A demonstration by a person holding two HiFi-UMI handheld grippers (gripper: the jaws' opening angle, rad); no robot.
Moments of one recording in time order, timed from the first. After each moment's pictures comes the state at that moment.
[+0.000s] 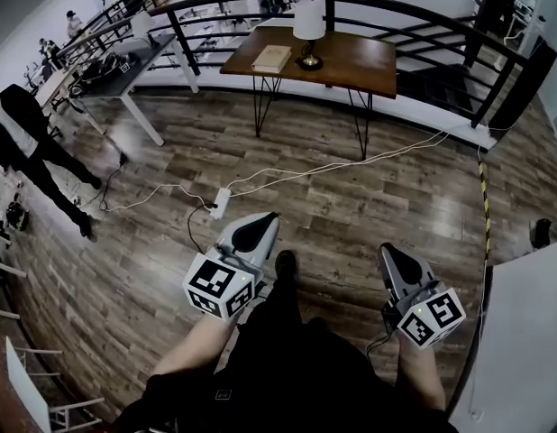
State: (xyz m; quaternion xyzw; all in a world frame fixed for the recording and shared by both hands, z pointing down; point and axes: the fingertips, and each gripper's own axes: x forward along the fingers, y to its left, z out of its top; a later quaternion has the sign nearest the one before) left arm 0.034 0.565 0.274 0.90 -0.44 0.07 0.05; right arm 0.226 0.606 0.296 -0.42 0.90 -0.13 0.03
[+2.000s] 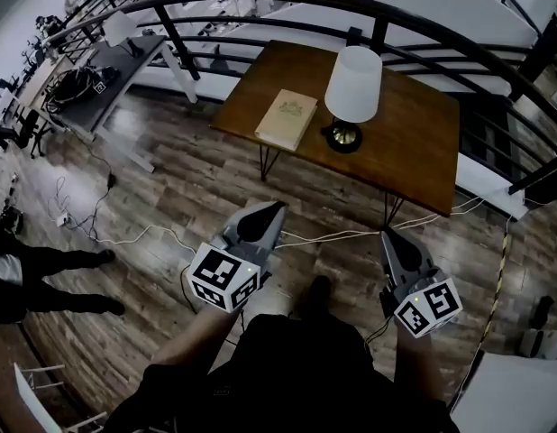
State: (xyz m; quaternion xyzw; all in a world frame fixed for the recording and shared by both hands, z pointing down) left arm -0.062 -0.113 0.293 0.88 -0.47 0.07 0.08; right arm 0.117 -0.098 0.309 -0.38 0.92 -0.12 0.00
